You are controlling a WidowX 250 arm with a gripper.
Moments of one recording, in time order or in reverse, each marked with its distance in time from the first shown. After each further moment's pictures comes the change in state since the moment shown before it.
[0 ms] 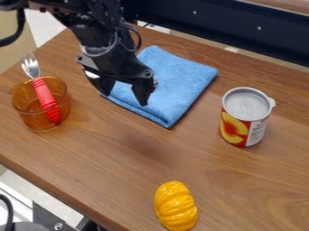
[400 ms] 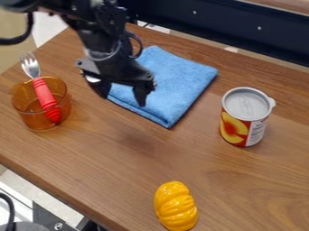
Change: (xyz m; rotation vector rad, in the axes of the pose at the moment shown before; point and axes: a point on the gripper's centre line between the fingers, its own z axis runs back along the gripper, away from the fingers) arm 0.008 -0.003 -0.016 0.064 0.004 0.054
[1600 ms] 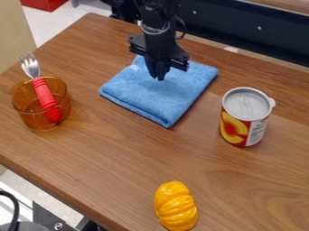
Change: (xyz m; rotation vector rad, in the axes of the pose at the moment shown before) arm 0.068 -0.012 -0.073 0.012 0.119 -0.177
